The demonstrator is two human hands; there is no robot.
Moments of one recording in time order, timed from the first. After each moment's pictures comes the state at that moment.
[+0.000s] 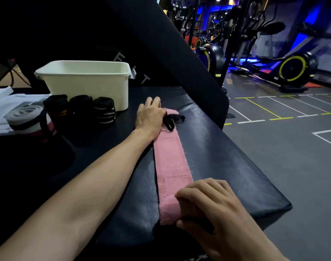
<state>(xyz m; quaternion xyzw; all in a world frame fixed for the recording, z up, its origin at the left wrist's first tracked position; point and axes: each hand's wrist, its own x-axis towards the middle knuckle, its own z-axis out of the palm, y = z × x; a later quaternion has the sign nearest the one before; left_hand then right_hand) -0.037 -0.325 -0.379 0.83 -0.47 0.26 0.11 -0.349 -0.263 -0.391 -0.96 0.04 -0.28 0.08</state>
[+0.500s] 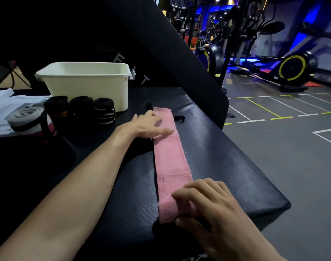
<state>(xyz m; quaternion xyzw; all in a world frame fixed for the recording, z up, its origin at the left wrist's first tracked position) -0.030 -0.289 -0.356 0.84 -0.52 -0.12 0.11 -0.350 -0.259 -0.394 -0.95 0.04 -0.28 0.09</state>
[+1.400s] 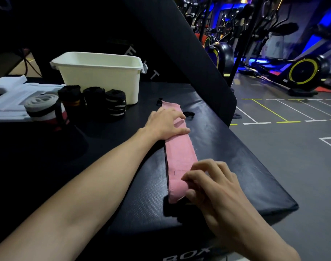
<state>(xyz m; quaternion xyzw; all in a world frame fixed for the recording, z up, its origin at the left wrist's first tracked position) -0.056 -0.295 -0.377 0.81 -0.55 0.02 0.18 -0.333 -0.256 -0.390 -0.96 0.11 -0.26 0.07</state>
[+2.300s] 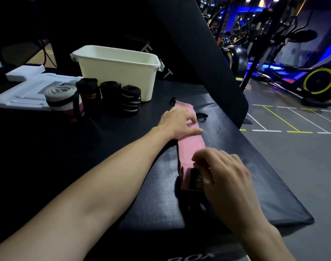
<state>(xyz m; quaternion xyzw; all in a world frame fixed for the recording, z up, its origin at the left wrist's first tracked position) -0.052 -0.293 -0.382 0.81 -0.53 0.02 0.25 -0.290 -0.257 -0.377 -0.92 0.15 -0.35 -0.01</state>
